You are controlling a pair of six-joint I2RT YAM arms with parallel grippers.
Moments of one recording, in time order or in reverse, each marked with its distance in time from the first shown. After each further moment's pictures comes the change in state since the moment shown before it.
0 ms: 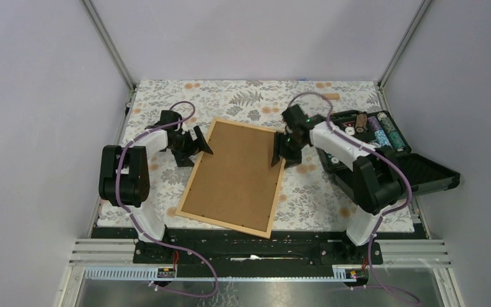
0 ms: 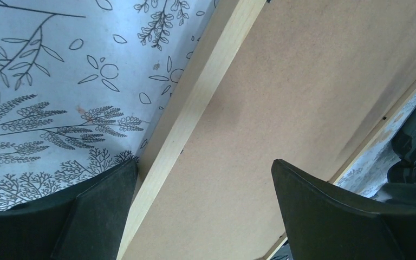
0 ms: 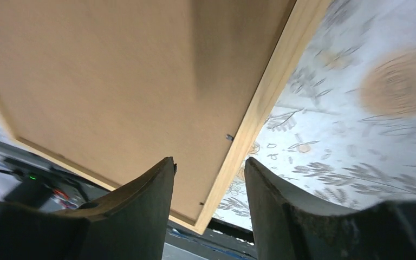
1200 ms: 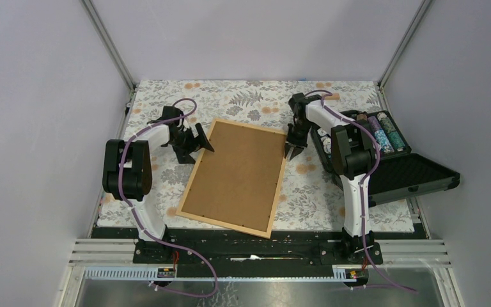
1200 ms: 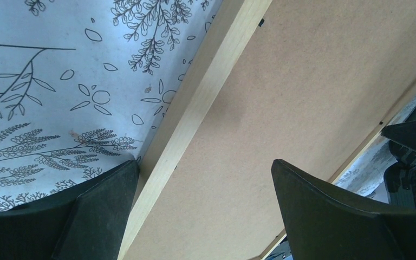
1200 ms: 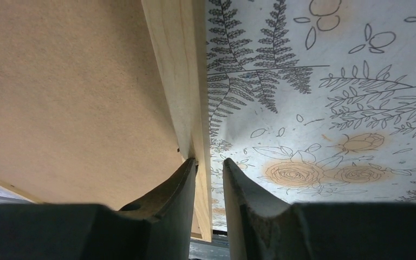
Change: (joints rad) left arm -0.009 0.080 0.097 -0.063 0.003 0.010; right arm -0.205 0.472 0.536 -0.344 0.028 -0.023
